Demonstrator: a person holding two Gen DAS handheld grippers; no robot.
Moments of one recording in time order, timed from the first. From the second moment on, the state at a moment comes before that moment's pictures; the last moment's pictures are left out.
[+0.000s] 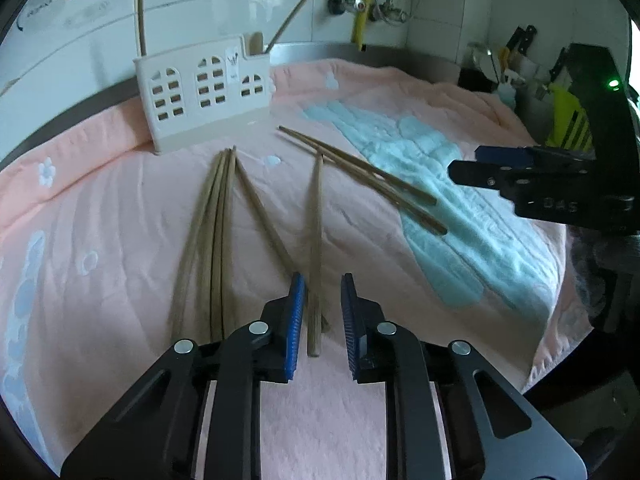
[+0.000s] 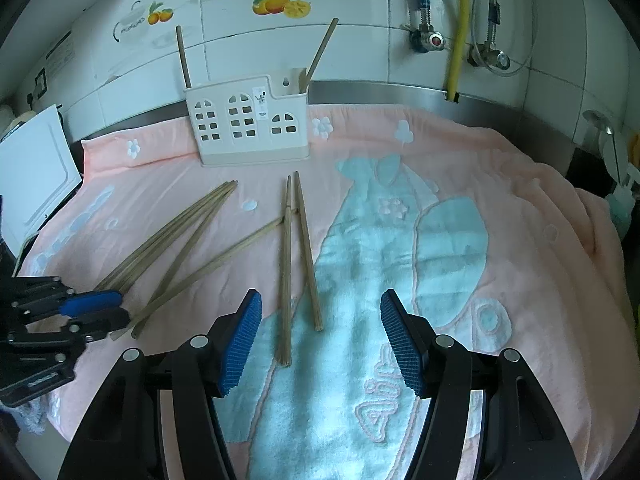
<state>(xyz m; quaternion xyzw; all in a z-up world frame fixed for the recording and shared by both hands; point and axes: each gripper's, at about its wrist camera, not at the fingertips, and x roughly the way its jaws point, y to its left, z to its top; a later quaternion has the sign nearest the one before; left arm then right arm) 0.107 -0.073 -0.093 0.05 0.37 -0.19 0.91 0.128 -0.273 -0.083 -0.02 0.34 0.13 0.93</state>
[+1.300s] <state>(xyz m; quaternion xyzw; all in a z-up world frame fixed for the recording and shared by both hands) 0.122 -0.072 -0.089 0.05 0.37 -0.17 0.91 0.140 -0.270 -0.102 0.00 0.37 0.14 0.92</state>
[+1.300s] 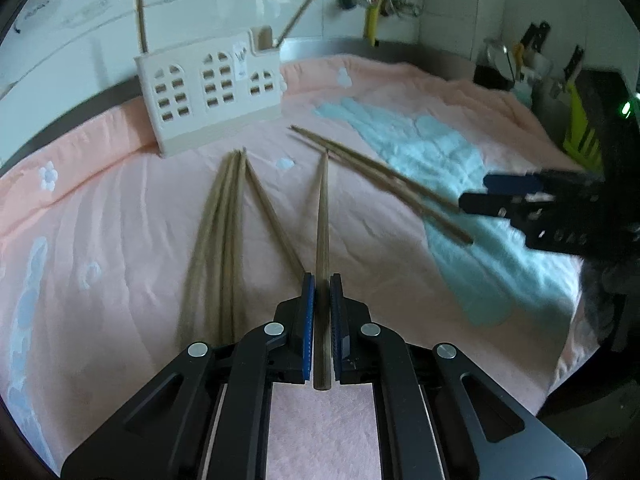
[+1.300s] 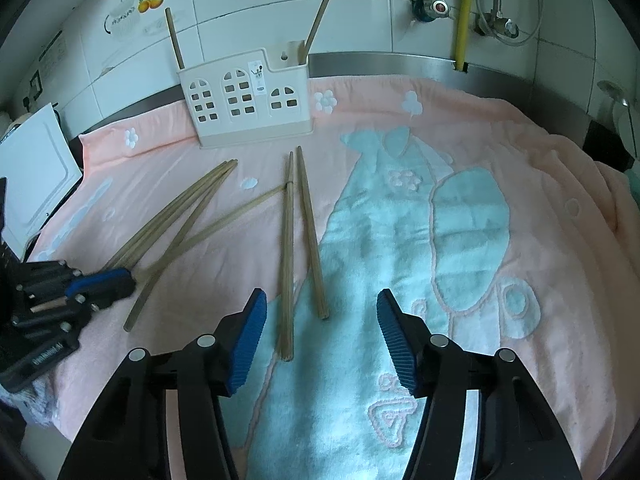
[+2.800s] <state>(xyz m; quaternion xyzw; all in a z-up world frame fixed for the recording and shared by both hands) 0.128 -0.017 0.006 -0.01 0.27 -0.14 0.95 0.159 -0.245 -0.039 -0.06 0.30 0.16 0.94</state>
